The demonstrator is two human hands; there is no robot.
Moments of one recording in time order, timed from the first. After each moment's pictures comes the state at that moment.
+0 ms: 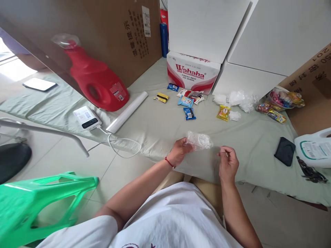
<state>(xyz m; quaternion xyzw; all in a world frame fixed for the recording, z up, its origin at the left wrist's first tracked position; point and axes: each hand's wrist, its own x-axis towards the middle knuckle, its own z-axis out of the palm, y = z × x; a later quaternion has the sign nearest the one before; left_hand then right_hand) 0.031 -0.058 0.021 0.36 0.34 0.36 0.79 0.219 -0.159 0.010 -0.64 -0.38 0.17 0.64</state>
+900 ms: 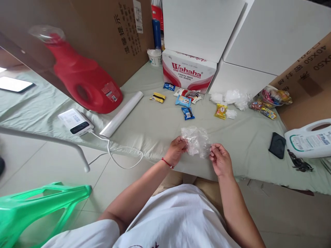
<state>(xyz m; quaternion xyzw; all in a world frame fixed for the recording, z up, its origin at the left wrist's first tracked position) 0.017 -0.045 0.006 0.32 0.37 0.38 0.79 0.191 -0.141 0.028 -0.59 -0.20 0.44 0.65</state>
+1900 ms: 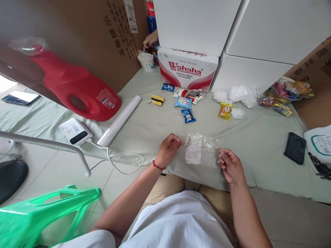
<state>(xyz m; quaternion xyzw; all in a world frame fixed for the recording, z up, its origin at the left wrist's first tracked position) -0.012 -0.007 0.015 0.52 0.44 0.37 0.63 0.230 -0.144 0.013 -0.62 -0.14 0.46 0.62</state>
